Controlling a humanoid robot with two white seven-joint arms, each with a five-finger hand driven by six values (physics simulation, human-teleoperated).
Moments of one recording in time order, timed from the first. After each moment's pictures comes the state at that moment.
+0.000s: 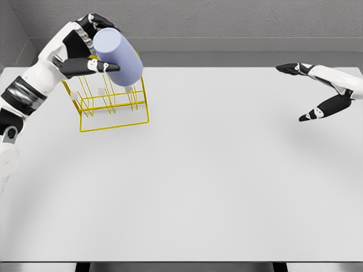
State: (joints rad) left arm -0.50 0.44 -0.18 -1.46 0.63 -0.01 -0.54; right arm -0.54 -0.94 0.45 -1.46 -0.29 -0.24 0.61
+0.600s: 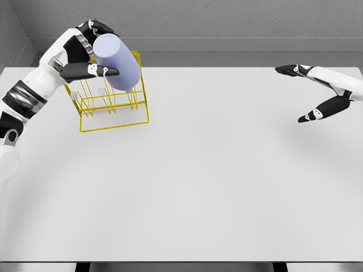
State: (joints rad) left arm -0.49 0.44 -0.18 -1.44 0.62 -0.01 -0.54; right arm -0.54 -0.94 0.45 -1.46 -0.29 -0.24 0.61
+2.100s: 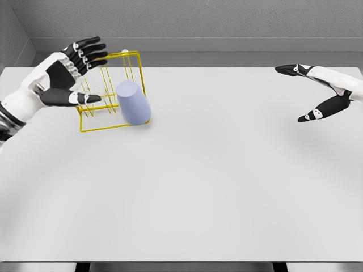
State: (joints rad) left arm -0.33 0.59 -0.14 -1.58 0.74 -0.02 -0.61; right arm -0.54 -0.94 0.45 -1.46 -0.29 -0.24 0.61
